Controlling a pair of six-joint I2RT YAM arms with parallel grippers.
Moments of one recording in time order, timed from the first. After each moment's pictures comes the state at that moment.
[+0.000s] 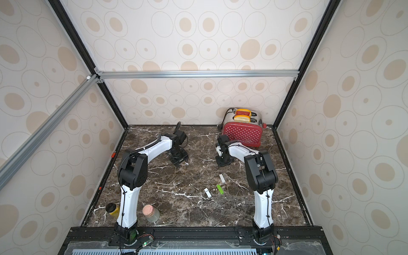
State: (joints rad) left arm -0.44 2.19 1.79 -1.06 0.16 -1.09; right arm 0.46 1.99 1.39 -0.73 -0.06 0.00
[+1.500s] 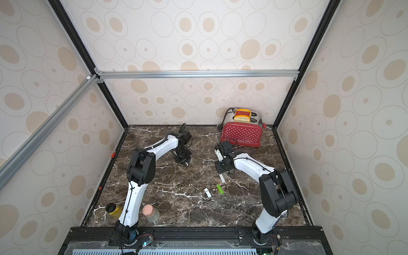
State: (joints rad) left arm -0.46 2.35 1.96 -1.14 0.16 -1.16; right arm 0.55 1.66 1.12 -0.61 -0.05 0.07
